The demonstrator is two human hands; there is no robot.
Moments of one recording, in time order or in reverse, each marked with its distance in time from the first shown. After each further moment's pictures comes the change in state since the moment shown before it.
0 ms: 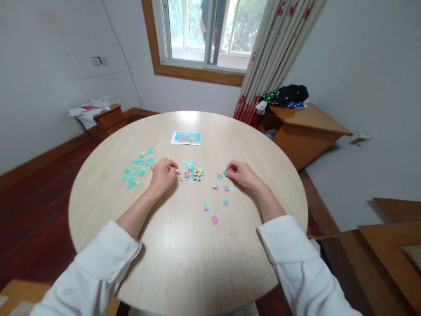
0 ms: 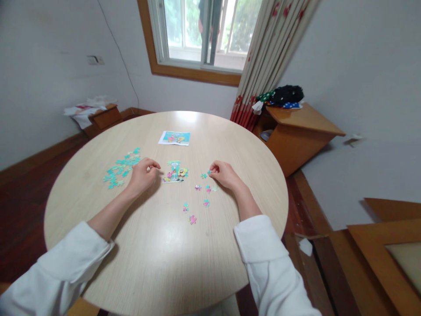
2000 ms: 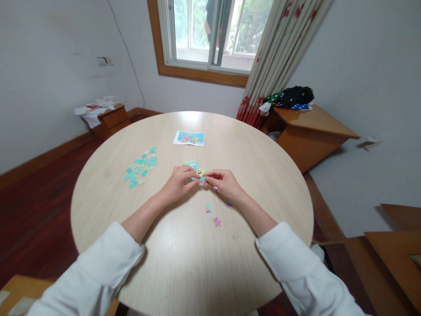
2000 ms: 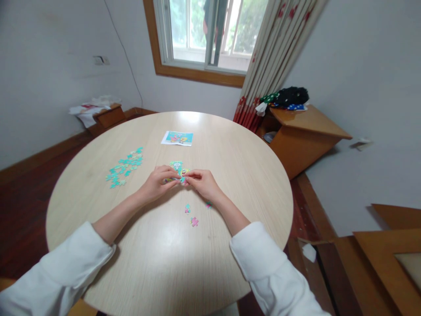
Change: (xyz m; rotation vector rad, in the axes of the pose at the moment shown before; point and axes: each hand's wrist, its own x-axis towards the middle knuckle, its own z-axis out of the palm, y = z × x) left_hand -0.015 0.007 0.014 -0.149 -0.181 0.588; right_hand -0.011 -0.055 0.064 0.659 -0.109 -0.006
